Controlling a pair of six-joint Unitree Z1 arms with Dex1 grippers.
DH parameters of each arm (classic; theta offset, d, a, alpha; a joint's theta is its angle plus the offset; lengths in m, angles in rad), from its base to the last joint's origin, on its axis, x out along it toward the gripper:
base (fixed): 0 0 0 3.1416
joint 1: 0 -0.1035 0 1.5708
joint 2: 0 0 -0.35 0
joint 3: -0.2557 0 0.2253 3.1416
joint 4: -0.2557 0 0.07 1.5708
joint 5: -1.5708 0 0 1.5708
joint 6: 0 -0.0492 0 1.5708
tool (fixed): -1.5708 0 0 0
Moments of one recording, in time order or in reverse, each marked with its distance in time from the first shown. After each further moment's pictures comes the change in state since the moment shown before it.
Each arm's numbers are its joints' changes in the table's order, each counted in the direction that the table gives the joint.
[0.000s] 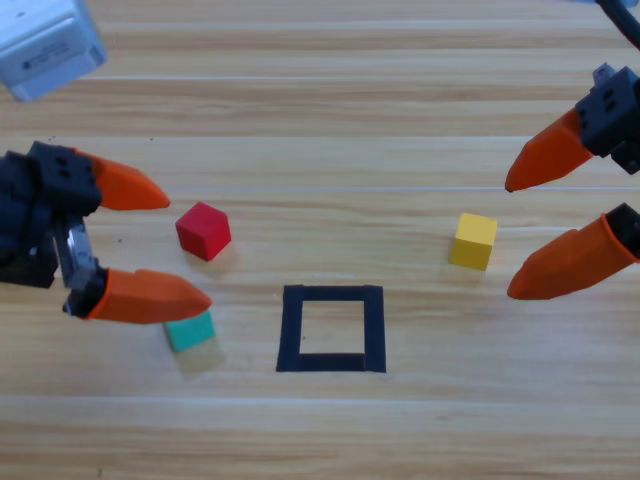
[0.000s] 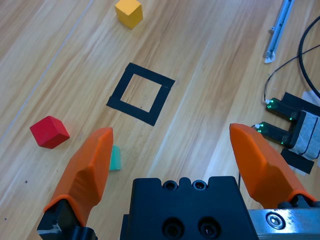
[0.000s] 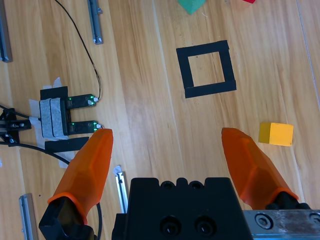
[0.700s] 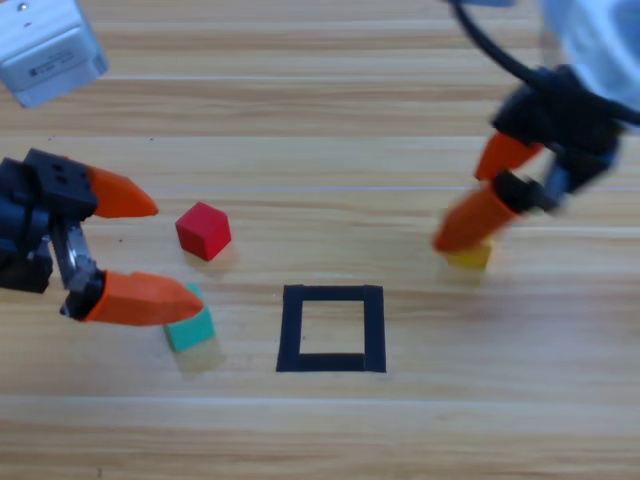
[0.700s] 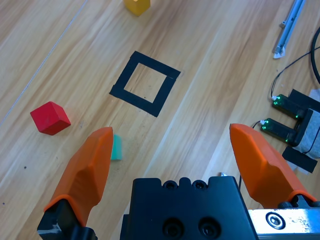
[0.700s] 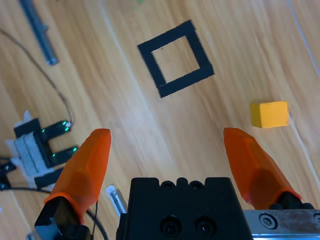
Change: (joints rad) arm 0 0.000 0.004 0.000 -0.025 -0.031 0.035; arm 1 0.020 0.195 -0.131 0.001 0.117 -0.248
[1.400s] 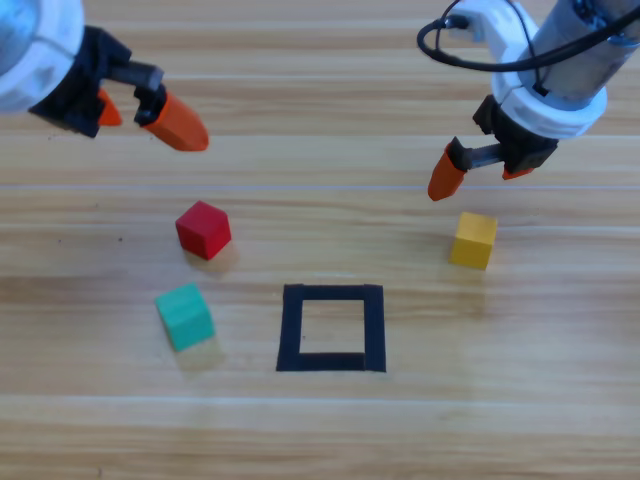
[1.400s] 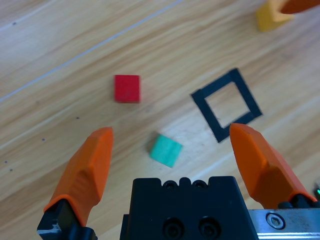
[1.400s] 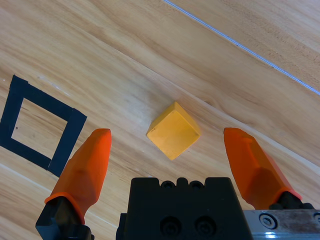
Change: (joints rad) arm 0 -0.256 0.359 -0.447 -0.315 -0.114 0.293; arm 1 0.205 0.370 -0.159 0.066 0.148 -0.350
